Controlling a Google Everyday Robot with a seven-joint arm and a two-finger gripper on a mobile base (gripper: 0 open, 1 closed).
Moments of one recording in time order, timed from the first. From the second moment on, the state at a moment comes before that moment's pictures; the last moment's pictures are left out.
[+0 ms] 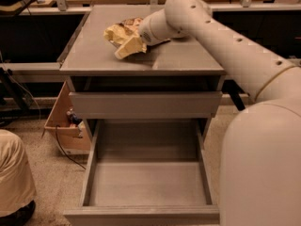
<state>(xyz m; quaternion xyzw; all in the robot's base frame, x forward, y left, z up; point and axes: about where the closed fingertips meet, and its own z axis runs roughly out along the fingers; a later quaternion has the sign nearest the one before) 0.810 0.047 0.894 -0.45 0.75 0.13 0.47</state>
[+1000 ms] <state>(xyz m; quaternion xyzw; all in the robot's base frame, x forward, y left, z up) 0.814 0.045 0.907 -0.45 0.72 0.08 0.51</state>
